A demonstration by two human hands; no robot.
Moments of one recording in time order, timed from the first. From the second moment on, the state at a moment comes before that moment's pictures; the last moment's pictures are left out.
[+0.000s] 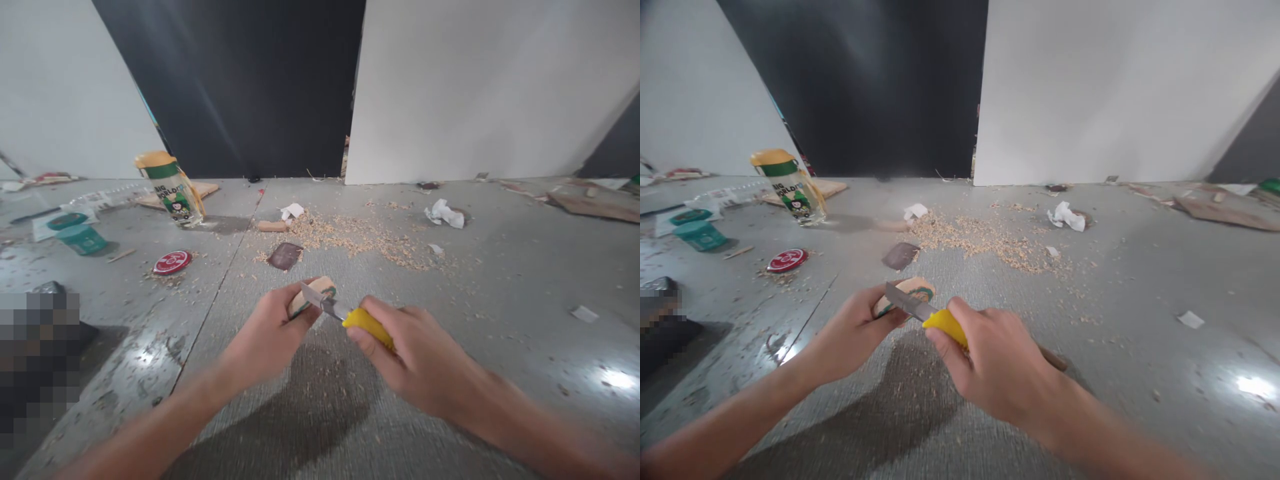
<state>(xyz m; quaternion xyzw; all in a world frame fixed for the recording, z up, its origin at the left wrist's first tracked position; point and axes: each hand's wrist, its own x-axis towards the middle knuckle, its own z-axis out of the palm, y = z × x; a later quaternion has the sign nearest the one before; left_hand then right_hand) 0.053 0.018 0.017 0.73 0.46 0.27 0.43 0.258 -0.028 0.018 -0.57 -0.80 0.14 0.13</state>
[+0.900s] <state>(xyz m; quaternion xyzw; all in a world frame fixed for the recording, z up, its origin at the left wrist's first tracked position) 0.040 0.025 0.016 0.71 0.45 0.30 0.46 0.313 0.024 0.006 -0.64 -0.75 0.04 0.18</state>
